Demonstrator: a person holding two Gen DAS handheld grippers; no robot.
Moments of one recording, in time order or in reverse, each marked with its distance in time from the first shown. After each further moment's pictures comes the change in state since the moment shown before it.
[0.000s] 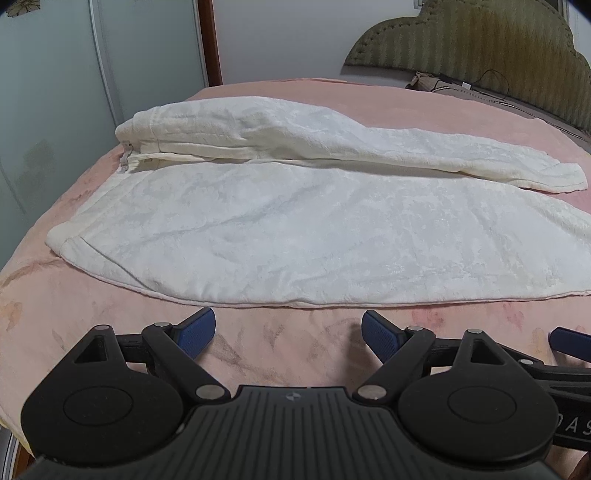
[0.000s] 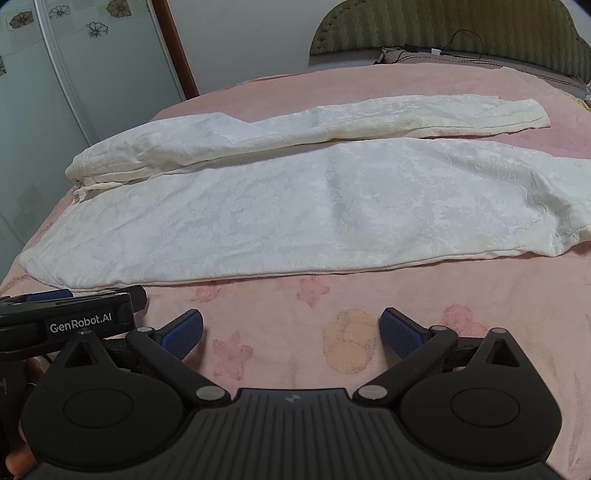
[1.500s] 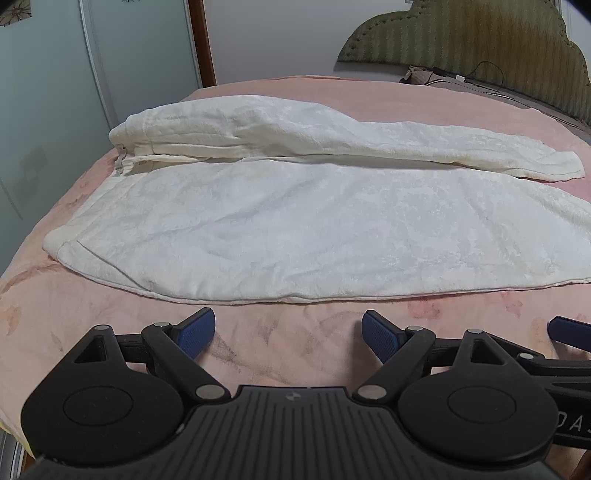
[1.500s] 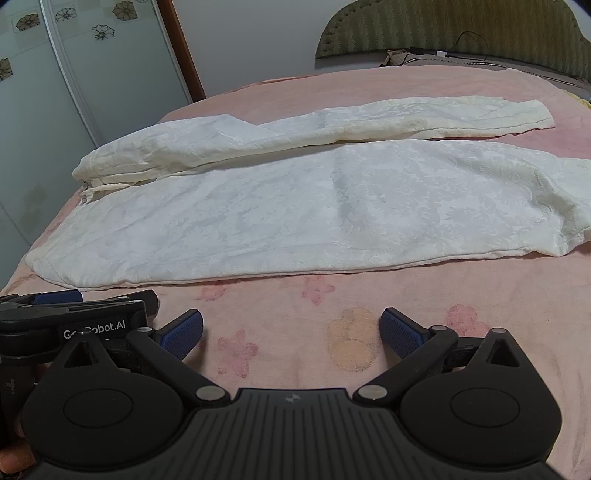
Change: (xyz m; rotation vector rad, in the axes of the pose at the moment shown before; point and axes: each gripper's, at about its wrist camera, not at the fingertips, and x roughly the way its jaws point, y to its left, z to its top) left arm -0.001 -0.006 -0.003 0.031 -0.002 0.002; right arm -0.002 0.001 -0.001 -0.006 -0.011 0.025
